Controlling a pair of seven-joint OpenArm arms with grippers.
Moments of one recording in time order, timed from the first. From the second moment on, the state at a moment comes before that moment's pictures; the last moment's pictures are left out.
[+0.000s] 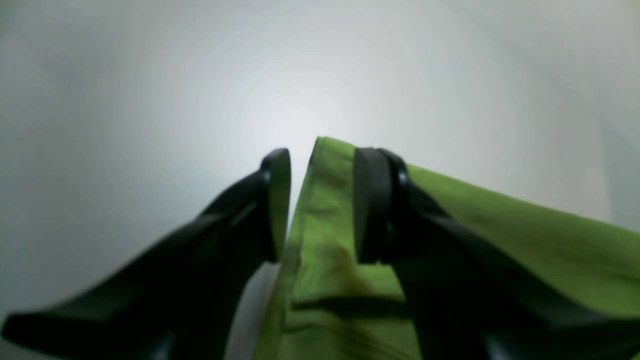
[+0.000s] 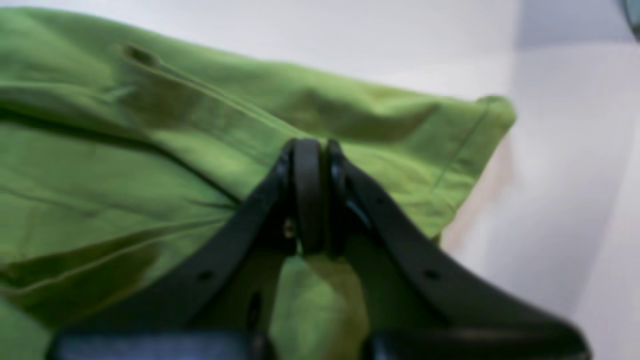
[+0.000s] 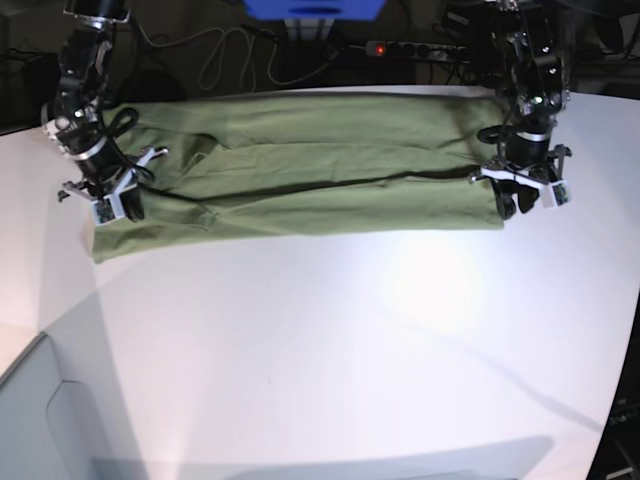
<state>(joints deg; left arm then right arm) 22.5 -11.2 -20.8 101.1 -25.2 -5.1 23.4 -17.8 10.6 21.3 96.1 1.8 36.4 -22.4</state>
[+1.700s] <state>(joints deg) 27.7 -10.3 -25.7 104.2 -25.2 -5.1 23.4 -10.1 8.0 14.7 92.8 1.1 43.9 -28.3</state>
